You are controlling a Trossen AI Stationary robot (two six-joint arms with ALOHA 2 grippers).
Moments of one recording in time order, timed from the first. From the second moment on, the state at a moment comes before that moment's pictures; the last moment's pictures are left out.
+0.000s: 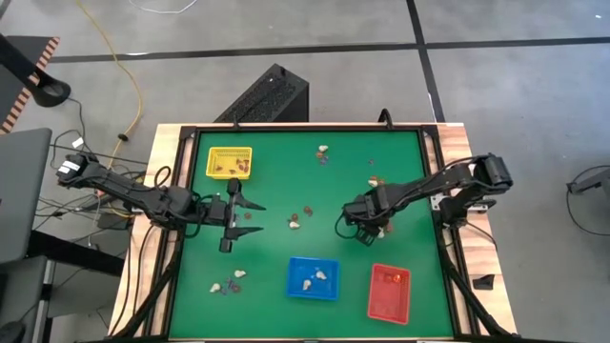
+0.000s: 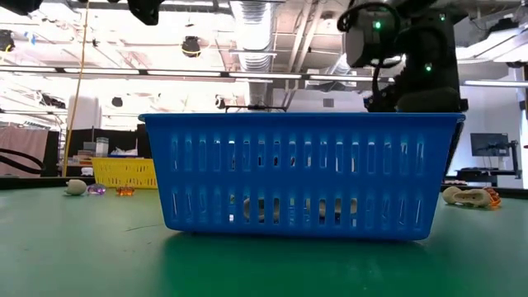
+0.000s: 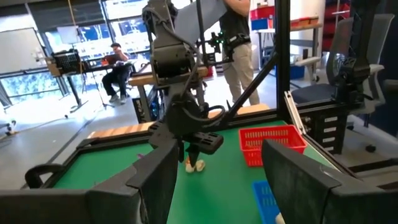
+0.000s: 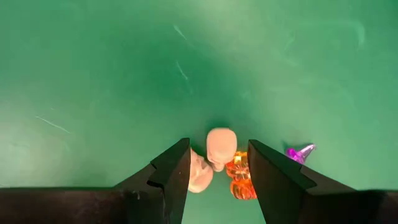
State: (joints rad) left arm -0.30 0.86 0.46 0.51 -0.24 0.15; right arm 0.11 1.56 0.98 -1.01 0.05 0.75
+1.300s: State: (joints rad) left arm -0.30 0.86 0.46 0.48 -0.25 0.13; right arm 0.07 1.56 0.83 -0.87 0.00 0.70
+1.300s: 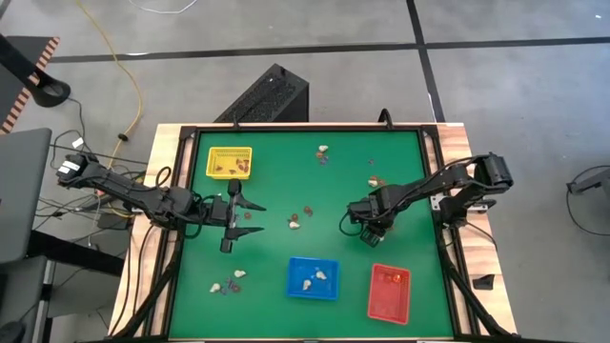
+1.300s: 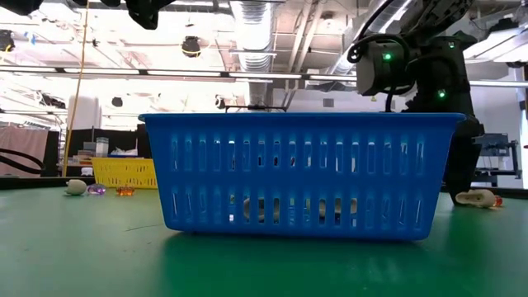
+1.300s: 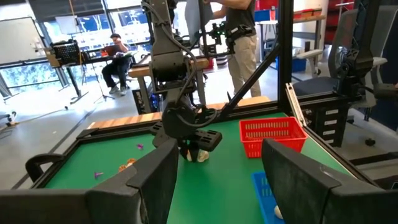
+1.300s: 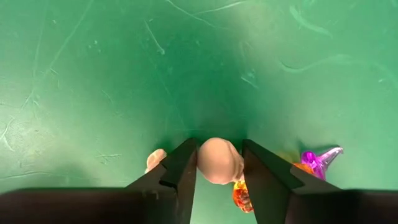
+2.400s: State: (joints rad) left arm -0.30 0.86 0.46 0.48 -0.25 0.13; right arm 0.09 1.56 1.05 -0.36 -0.03 0.44
